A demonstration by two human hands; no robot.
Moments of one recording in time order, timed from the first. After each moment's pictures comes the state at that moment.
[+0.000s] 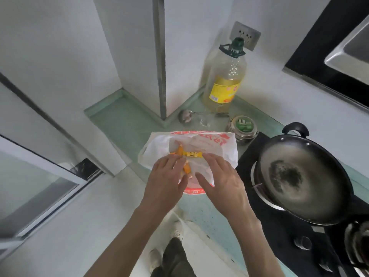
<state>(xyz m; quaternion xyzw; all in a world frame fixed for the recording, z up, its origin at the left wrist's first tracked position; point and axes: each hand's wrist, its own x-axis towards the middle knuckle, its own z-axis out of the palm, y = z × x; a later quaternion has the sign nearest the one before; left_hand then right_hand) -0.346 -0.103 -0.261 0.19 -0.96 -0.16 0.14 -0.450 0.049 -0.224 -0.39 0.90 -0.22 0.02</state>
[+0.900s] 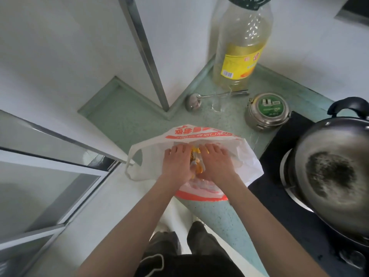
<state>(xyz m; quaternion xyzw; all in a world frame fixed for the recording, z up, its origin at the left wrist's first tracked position) -0.459 -0.168 -0.378 0.24 -0.96 -0.07 -0.10 -0.554 -0.053 -0.382 -0.42 0.88 0.02 0.21</state>
